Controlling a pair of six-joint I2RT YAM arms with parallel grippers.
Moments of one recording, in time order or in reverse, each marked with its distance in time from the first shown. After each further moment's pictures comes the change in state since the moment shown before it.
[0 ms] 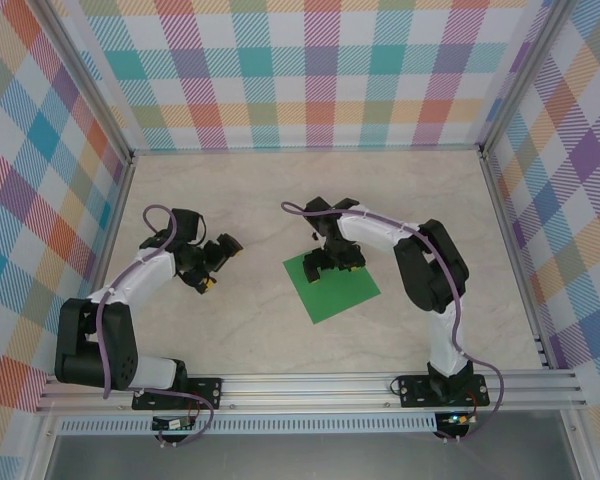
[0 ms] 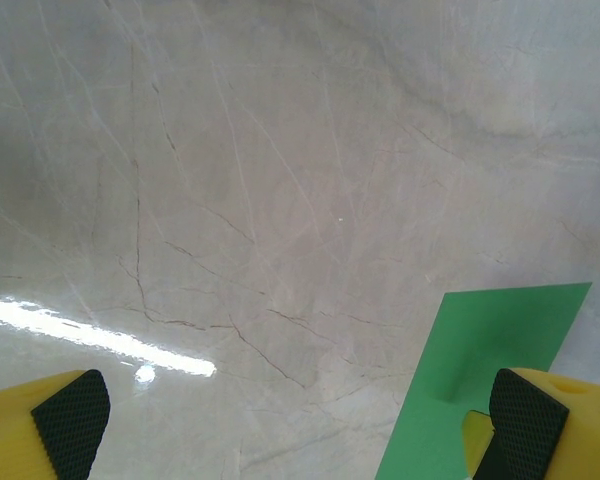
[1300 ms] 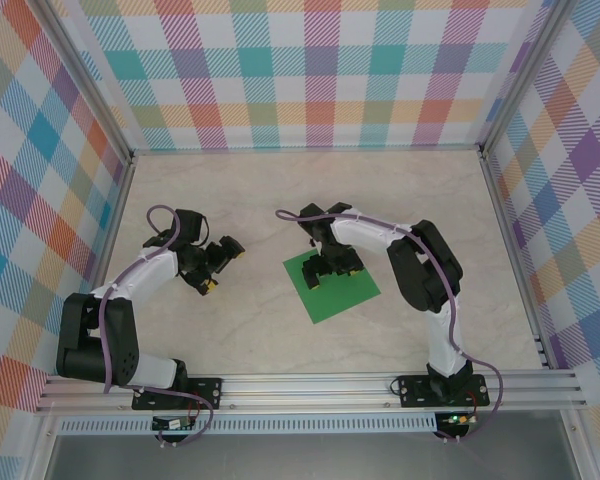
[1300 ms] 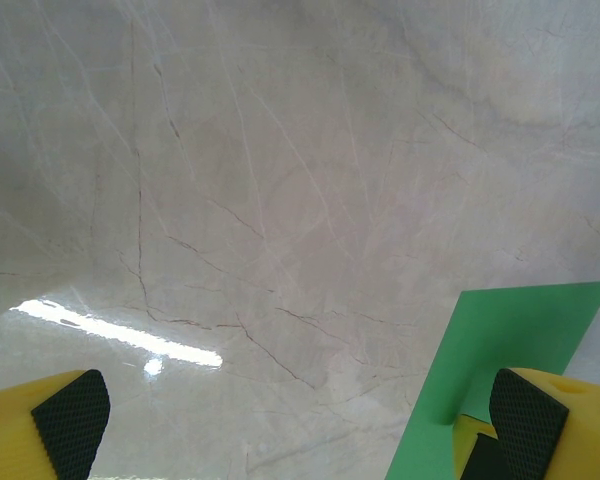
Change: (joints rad) left arm -0.013 0.023 0.000 0.000 -0.003 -0.003; right arm 0.031 0.027 0.007 -0.032 0.037 0.006
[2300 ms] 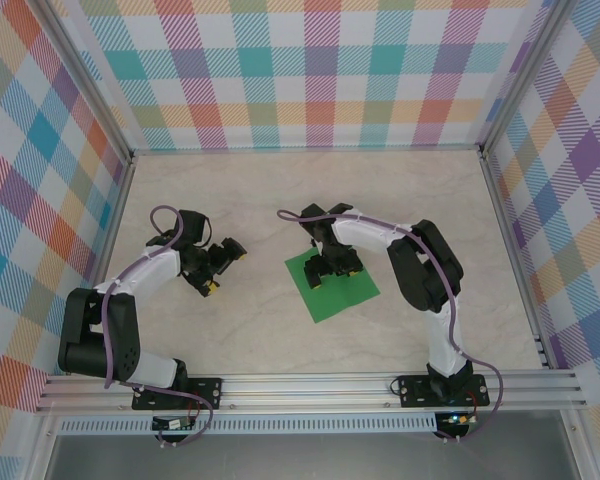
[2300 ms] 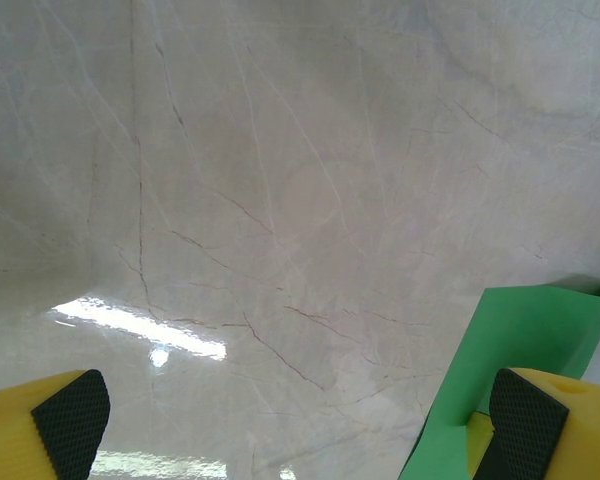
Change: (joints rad) left arm -0.011 0.026 0.000 0.000 0.000 -0.004; right arm -0.010 0.005 -0.017 0.019 -0.003 0.006
